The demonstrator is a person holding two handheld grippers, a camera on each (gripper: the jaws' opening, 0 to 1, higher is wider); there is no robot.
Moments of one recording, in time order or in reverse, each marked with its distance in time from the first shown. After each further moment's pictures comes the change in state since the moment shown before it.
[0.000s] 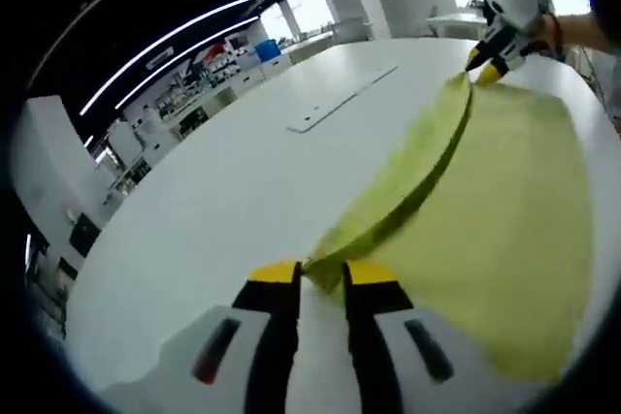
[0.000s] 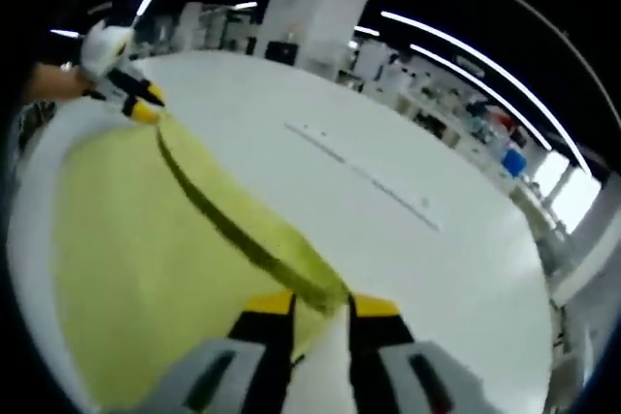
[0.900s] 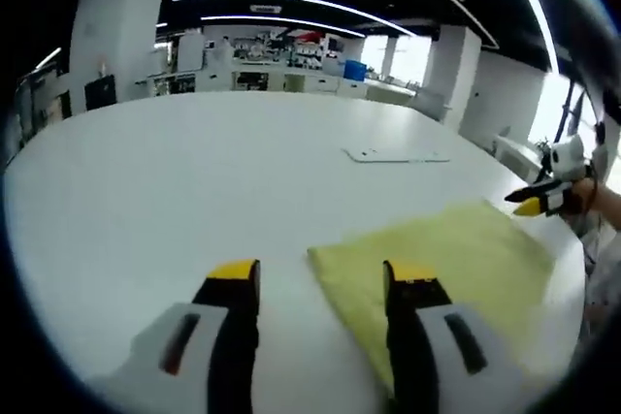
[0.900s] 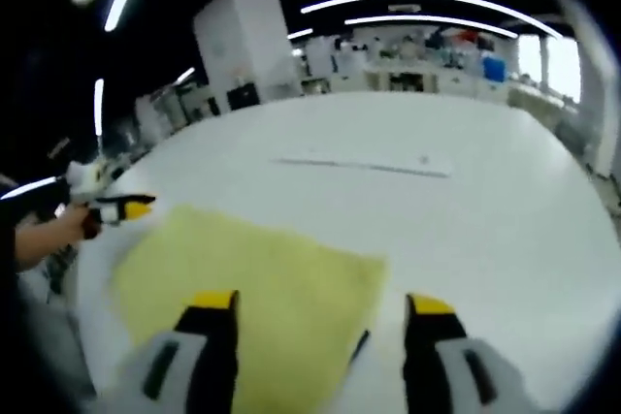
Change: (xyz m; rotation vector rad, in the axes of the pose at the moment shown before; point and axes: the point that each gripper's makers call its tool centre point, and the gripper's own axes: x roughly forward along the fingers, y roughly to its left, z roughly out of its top) left arm -0.061 0.002 -0.006 -0.615 -0.141 -0.024; right arm -0.040 0.029 0.011 0.466 -0.040 0.196
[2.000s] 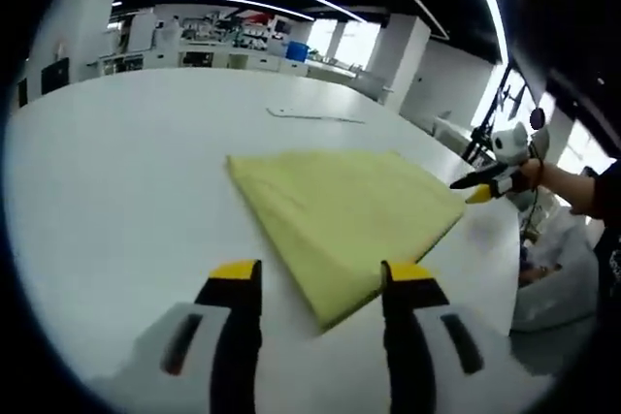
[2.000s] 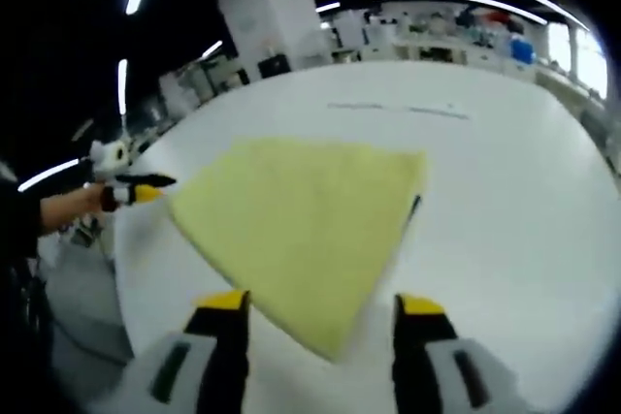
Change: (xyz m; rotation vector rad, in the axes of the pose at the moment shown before) left arm -0.084 -0.071 -0.076 -0.008 0.098 -0.241; right arm -0.073 0.044 -0.101 -0.020 0.140 0.123
